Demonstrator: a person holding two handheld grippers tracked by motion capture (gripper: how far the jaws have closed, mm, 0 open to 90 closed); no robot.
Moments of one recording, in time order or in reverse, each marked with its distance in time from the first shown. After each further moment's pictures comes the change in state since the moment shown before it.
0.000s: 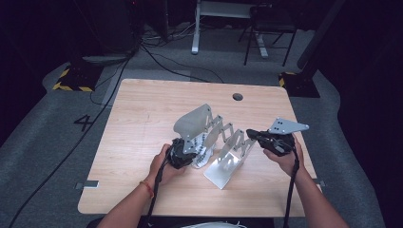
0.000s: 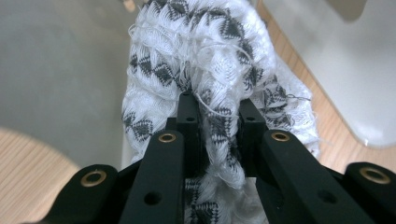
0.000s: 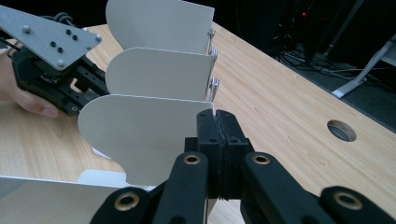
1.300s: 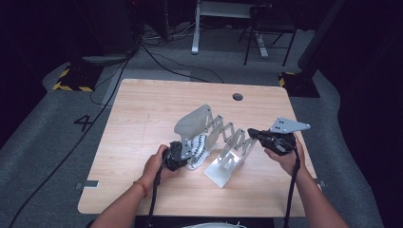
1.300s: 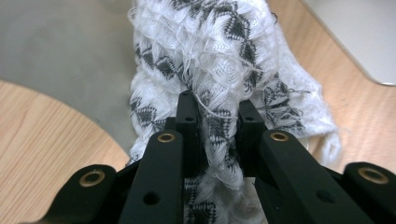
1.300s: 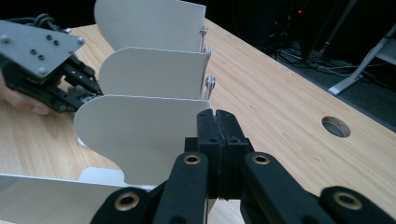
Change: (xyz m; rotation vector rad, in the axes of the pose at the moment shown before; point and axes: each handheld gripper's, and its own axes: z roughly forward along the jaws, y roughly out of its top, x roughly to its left) left arm 0.003 -0.016 -0.010 0.058 0.078 0.105; right arm -0.003 0.000 -0.002 0.008 -0.011 0.005
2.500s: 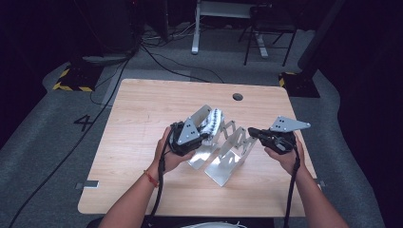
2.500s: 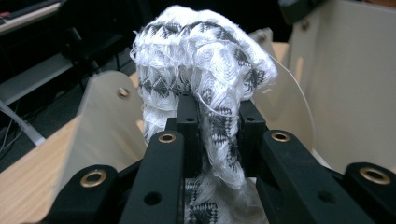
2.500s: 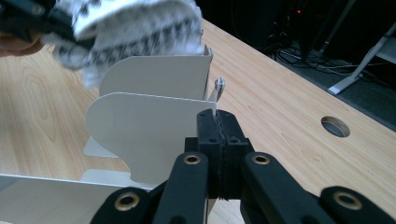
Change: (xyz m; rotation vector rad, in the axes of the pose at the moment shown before) left arm 0.014 0.080 -0.066 -0.436 -0.023 -0.062; right arm -0.004 0.000 0.001 -0.004 -0.004 0.015
